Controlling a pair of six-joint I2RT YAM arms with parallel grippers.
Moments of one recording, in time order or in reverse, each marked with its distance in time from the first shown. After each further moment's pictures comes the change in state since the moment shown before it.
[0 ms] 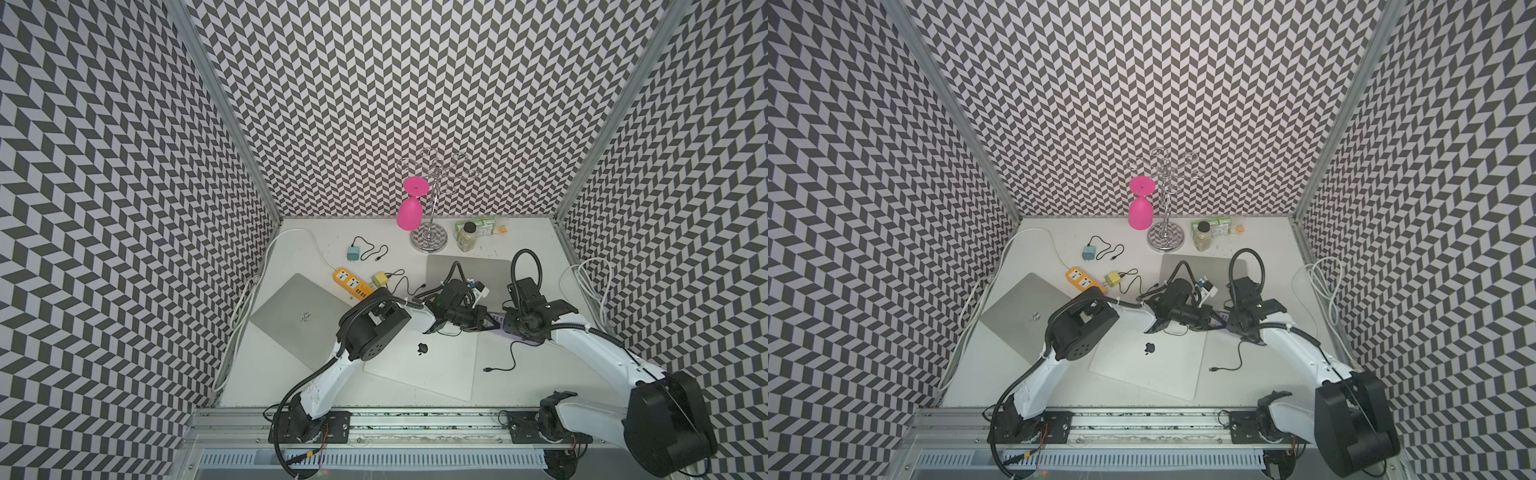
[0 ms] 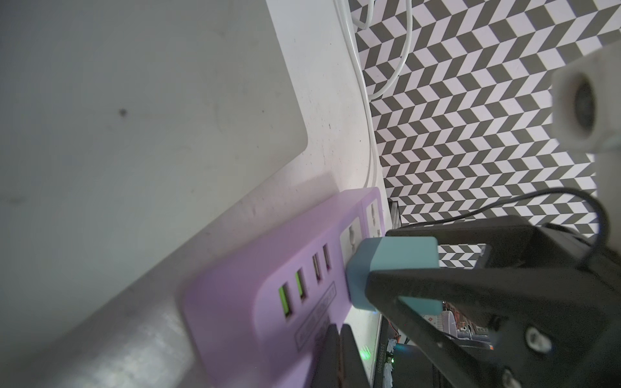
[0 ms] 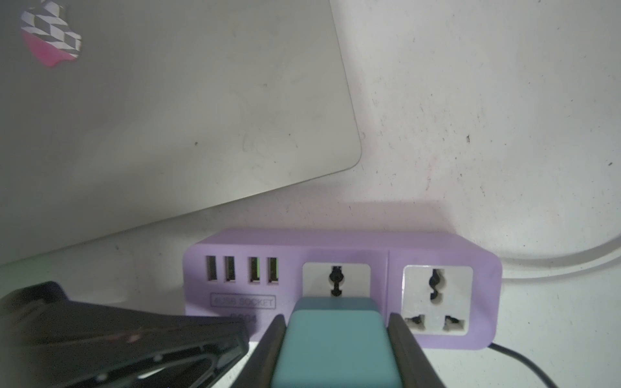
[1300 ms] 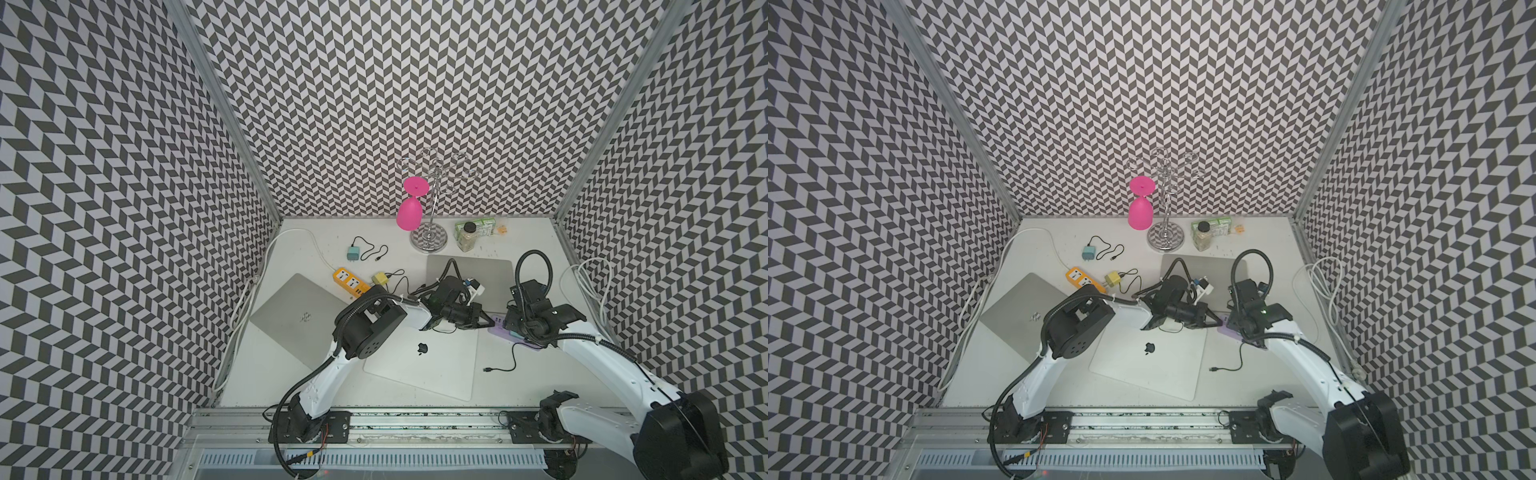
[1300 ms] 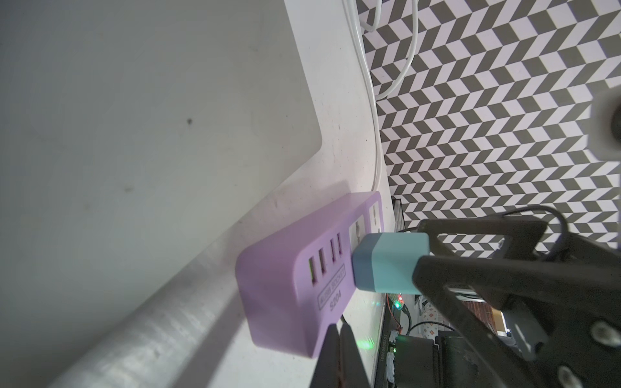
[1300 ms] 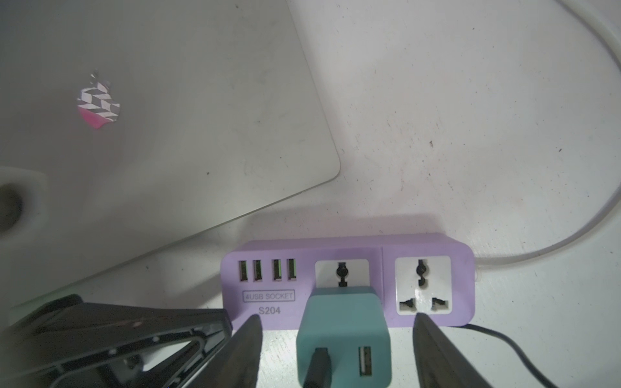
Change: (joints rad) left arm 0.032 -0.021 -0.016 -0.033 0.032 0.022; right arm 0.023 -0.093 -0.010 -0.027 0.062 0.117
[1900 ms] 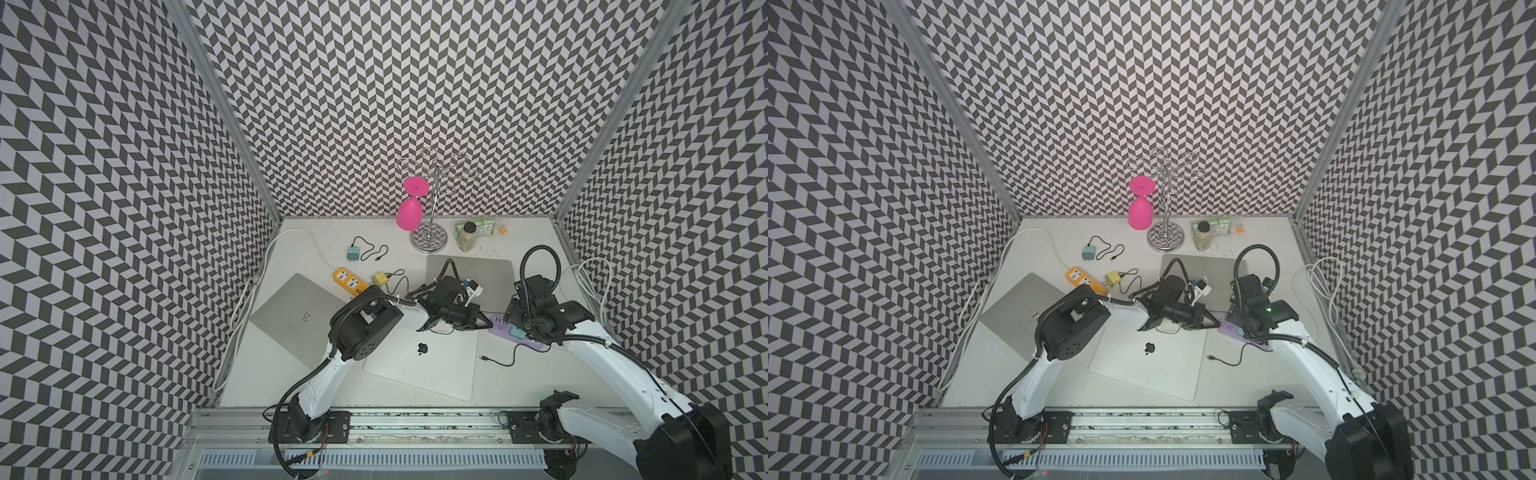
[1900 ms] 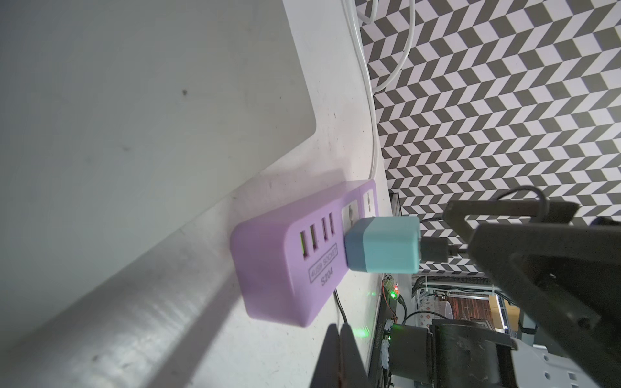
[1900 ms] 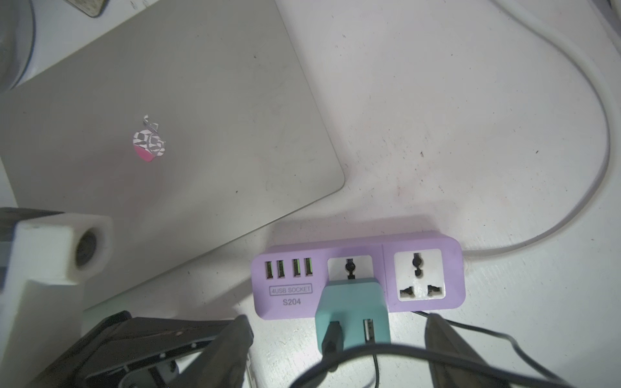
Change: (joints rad) left arm 0.003 -0.043 -0.045 -0.012 0.011 0.004; right arm 0.003 -0.035 0.066 -0.063 0.008 0.064
